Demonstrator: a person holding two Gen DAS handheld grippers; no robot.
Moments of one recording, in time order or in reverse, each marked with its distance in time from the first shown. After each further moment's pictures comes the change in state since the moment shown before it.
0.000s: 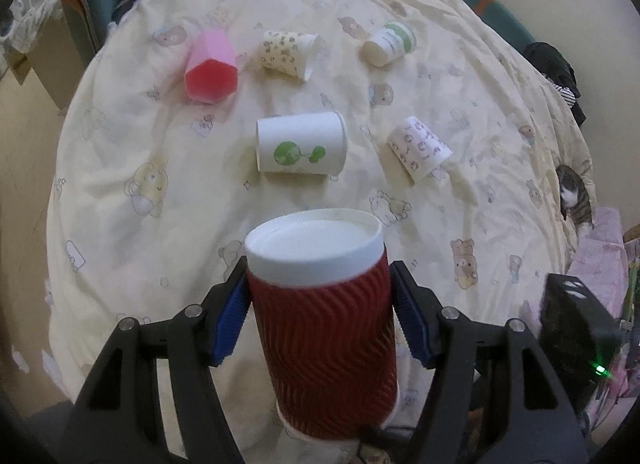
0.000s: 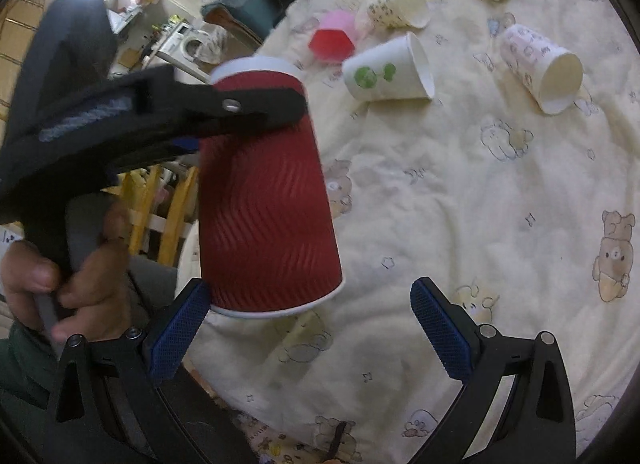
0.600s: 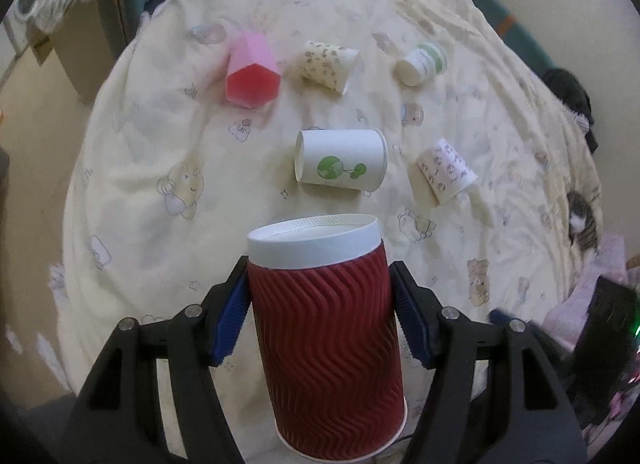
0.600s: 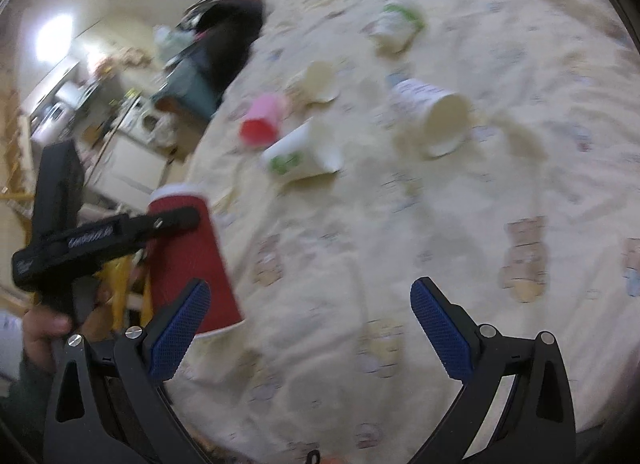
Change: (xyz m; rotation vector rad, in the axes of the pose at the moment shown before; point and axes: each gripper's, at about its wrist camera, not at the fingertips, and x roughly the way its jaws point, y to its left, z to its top) left arm -0.004 0.034 0.006 -0.095 -0.036 0.021; right arm -0.059 -0.033 0.005 0.135 -0.230 -0.092
